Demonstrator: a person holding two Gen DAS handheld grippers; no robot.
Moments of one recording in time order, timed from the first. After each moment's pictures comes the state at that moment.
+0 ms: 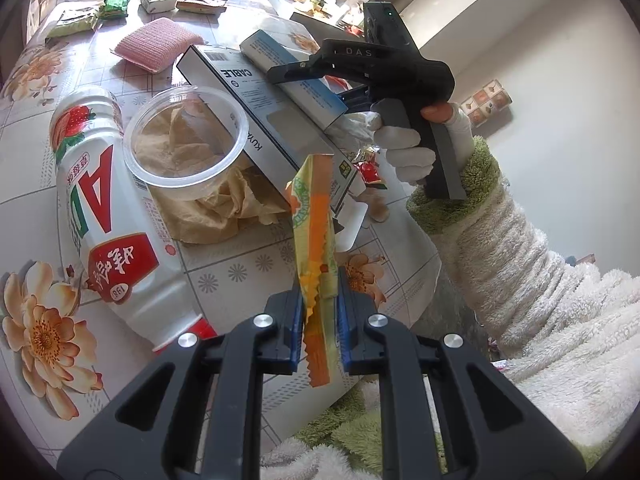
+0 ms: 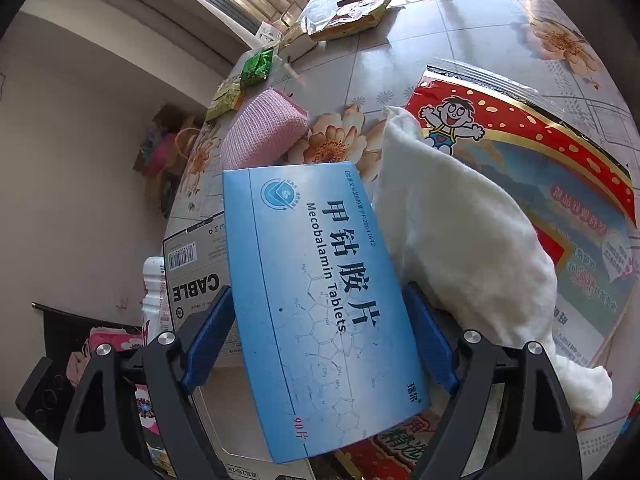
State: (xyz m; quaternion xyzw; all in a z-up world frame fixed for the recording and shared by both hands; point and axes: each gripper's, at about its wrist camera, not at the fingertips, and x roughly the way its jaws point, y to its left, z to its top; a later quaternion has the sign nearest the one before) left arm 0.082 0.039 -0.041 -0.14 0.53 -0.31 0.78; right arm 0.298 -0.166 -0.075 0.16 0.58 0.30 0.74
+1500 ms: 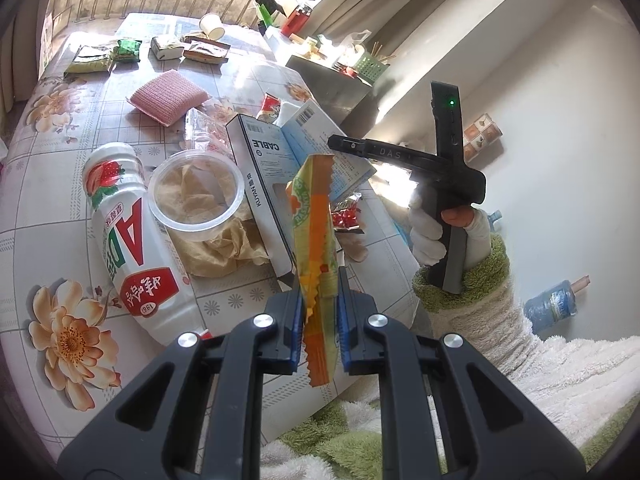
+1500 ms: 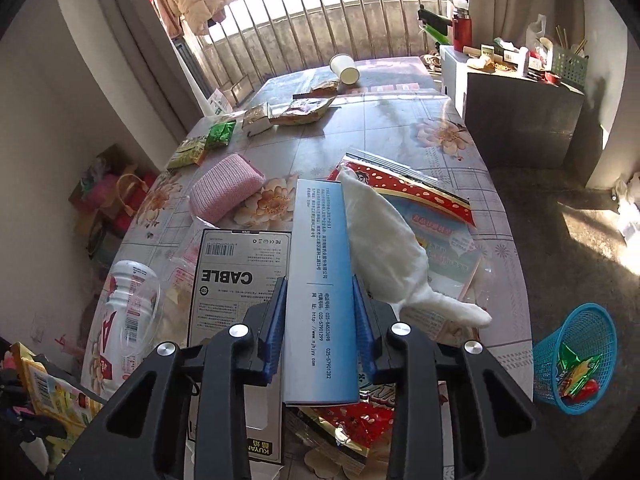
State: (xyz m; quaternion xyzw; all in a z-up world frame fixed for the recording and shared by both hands) left arm 0.075 0.056 0.006 -0.16 0.47 -0.30 0.81; right arm 0.212 -0.199 -0.003 0.07 0.45 0.16 0.87
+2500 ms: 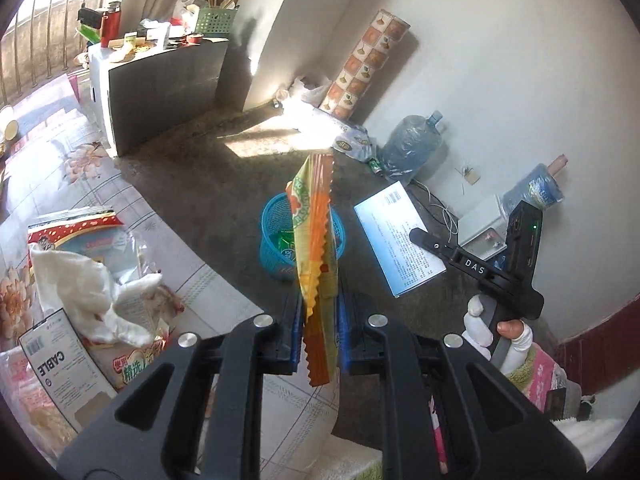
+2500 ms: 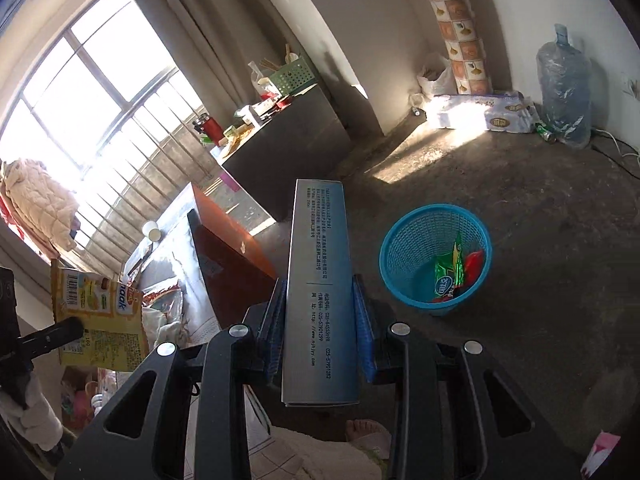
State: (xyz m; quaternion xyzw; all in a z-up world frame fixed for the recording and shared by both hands) left arm 0.178 -0.277 0.055 0.04 0.48 -0.48 0.73; right arm 0.002 -0.510 -0.012 0.34 0.32 -0.17 0.87
